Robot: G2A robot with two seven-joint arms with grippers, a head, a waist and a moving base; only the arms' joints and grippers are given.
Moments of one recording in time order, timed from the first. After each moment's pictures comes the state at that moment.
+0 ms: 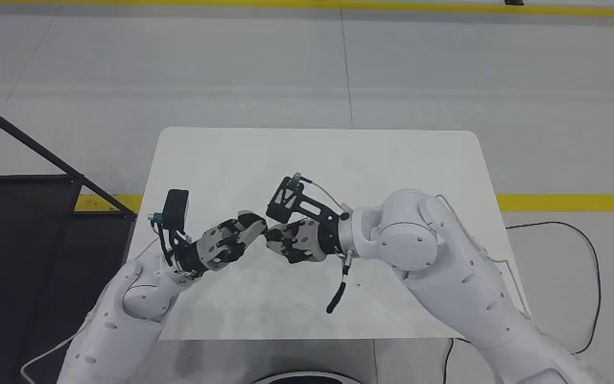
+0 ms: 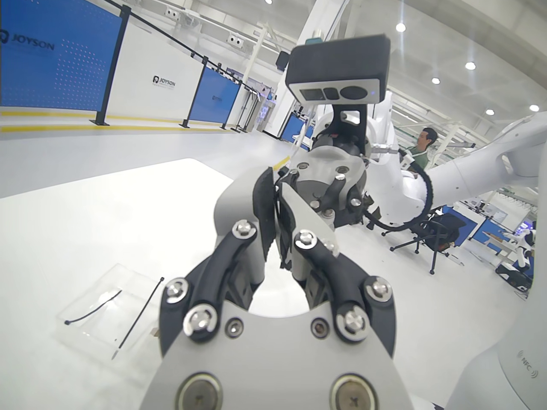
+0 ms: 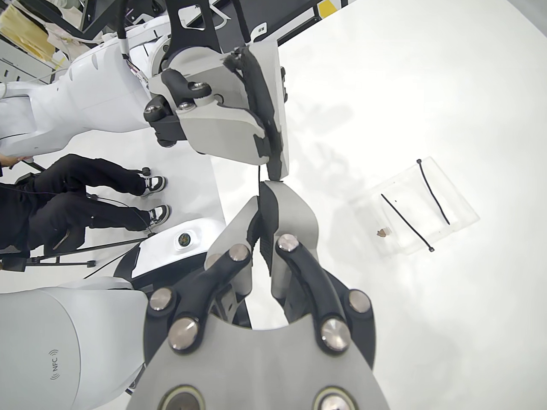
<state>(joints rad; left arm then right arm) 1.37 -1.05 -1.37 -1.68 0.46 -1.01 -0.07 -0.68 -1.23 0.82 -1.77 -0.38 -0.26 1.11</state>
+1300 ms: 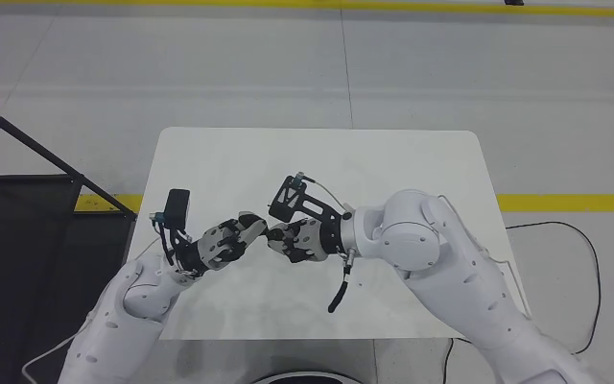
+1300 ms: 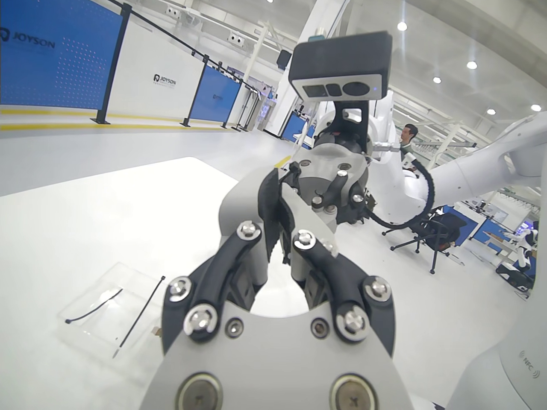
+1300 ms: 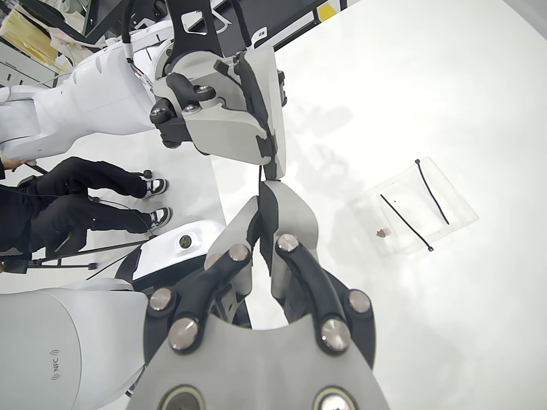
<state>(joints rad) 1.37 -1.05 -1.37 -1.67 0.46 -1.01 -0.08 -0.69 -1.22 0.82 -1.77 -0.38 -0.26 1.11</state>
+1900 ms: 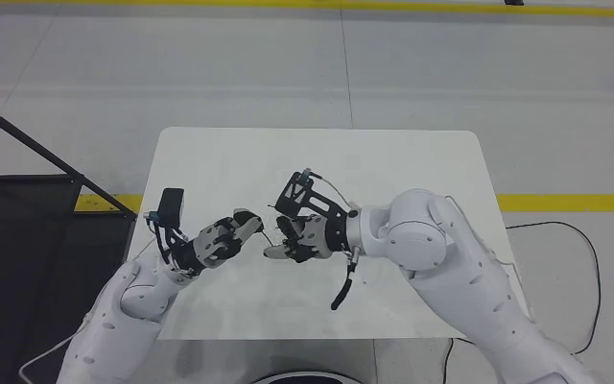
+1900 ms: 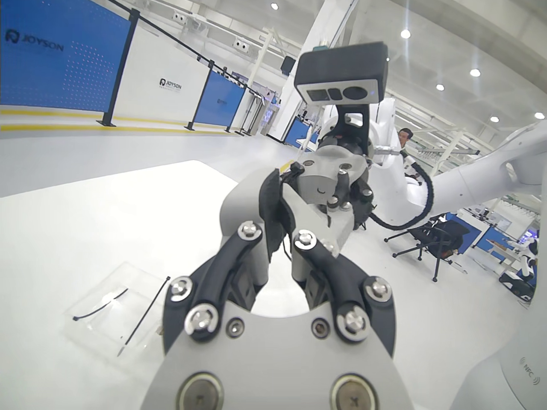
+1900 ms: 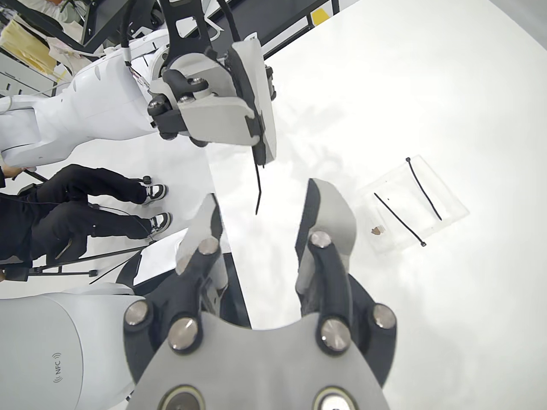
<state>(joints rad) 1.38 -1.05 -1.39 -1.67 0.43 -1.00 -0.08 -0.72 -1.21 0.87 -1.79 -0.38 -0.26 1.11</state>
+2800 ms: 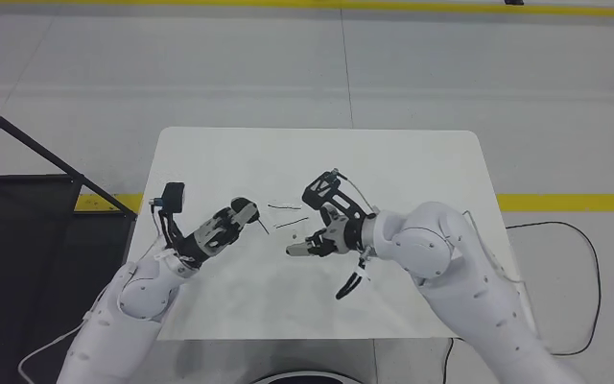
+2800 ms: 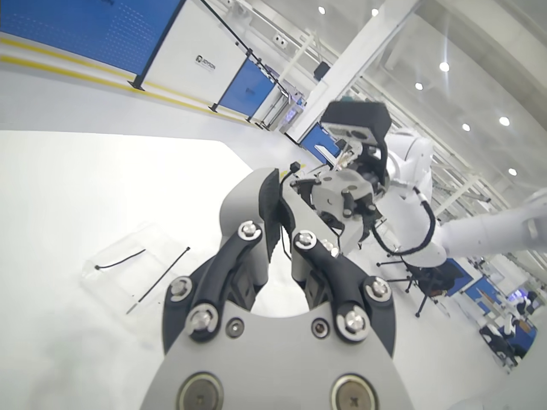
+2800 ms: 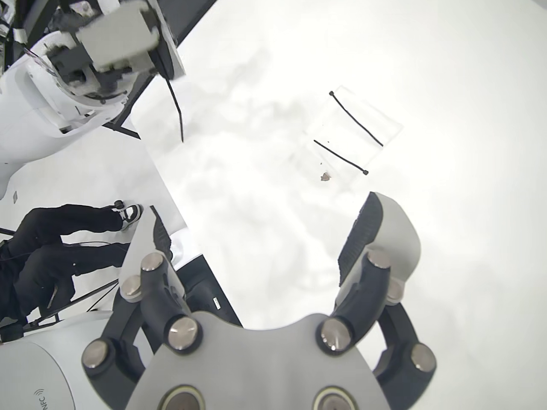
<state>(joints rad) 1.37 -1.05 -1.38 -1.62 0.22 -0.79 -0.20 -0.80 -1.19 0.92 -1.78 -0.53 -0.10 1.13</state>
